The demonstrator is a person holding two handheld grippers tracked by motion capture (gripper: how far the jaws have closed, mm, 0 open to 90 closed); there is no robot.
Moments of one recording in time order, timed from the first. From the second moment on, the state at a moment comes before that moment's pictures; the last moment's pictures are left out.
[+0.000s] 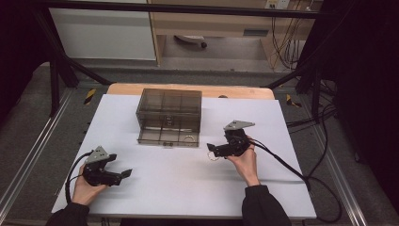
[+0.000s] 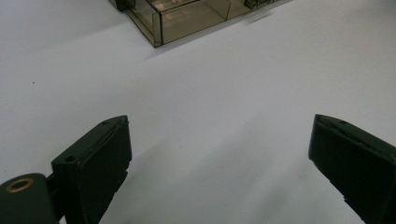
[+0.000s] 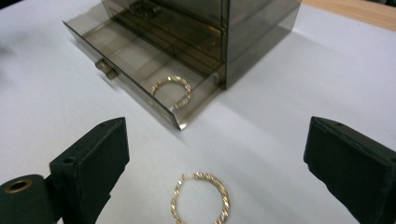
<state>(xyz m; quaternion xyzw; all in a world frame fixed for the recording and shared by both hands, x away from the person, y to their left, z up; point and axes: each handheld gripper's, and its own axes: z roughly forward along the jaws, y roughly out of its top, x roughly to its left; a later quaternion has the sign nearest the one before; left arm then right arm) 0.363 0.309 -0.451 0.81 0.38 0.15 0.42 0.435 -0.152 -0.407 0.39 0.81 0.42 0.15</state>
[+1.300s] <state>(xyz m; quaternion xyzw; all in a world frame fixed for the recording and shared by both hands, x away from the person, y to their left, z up) 0.363 0.309 -0.451 0.81 0.38 0.15 0.41 0.433 -0.156 -0.450 0.40 0.83 0.37 0.12</state>
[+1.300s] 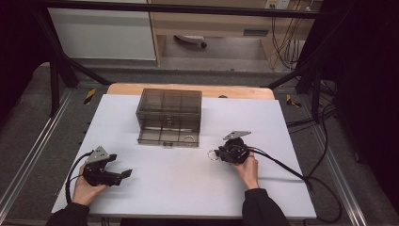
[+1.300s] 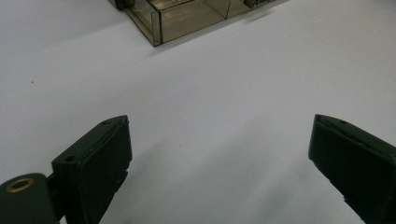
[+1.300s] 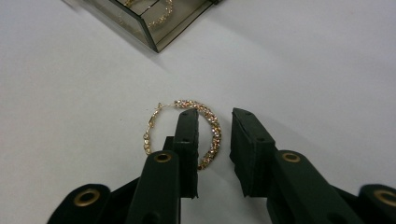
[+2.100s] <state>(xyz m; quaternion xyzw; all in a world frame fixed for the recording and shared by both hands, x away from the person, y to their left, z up) 0.363 0.309 -0.451 0.81 0.38 0.15 0.42 0.431 -0.155 -0.450 0.42 0.82 0.36 0.13</state>
